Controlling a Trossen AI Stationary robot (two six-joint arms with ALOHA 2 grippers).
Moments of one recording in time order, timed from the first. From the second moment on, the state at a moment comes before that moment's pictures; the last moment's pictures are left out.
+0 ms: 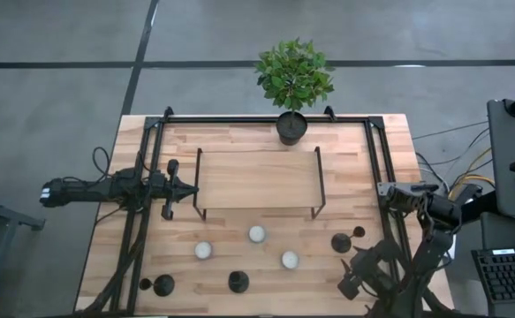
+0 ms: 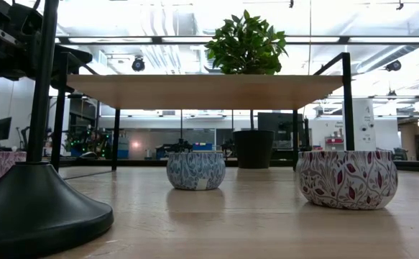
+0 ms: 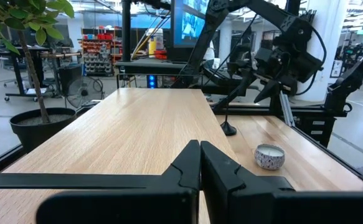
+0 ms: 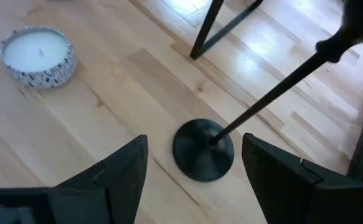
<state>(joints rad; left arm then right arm) 0.00 0.08 0.01 0.07 0.01 -0.03 1.14 1.96 1.43 -1.57 0.63 2.09</state>
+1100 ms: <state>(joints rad) 0.00 0.08 0.01 0.07 0.01 -0.03 1.22 1.96 1.14 -1.57 0.76 2.36</state>
